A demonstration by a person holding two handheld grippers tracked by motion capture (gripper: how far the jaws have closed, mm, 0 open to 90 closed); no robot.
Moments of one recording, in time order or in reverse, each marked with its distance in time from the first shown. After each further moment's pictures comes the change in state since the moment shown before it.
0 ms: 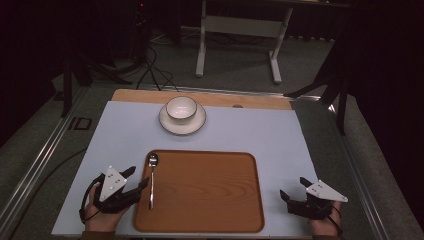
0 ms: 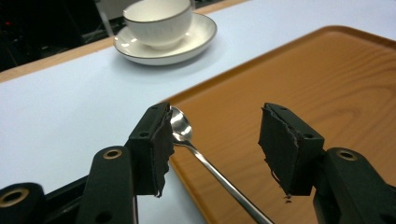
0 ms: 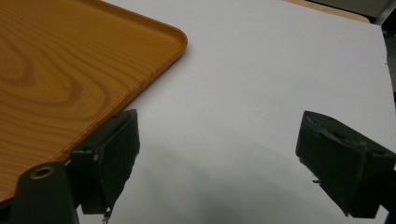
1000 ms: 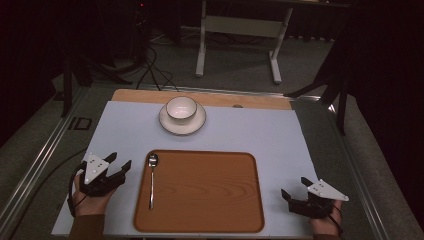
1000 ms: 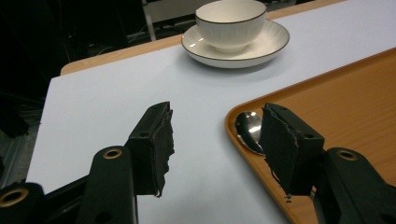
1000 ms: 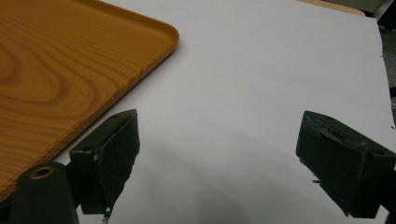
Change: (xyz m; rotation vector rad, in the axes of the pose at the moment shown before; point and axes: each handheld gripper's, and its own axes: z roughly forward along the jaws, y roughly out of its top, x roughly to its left) left arm 0.056 -0.014 0.016 -0.018 0.141 -0.071; right arm -0.006 -0.004 0.003 0.006 -0.008 0.017
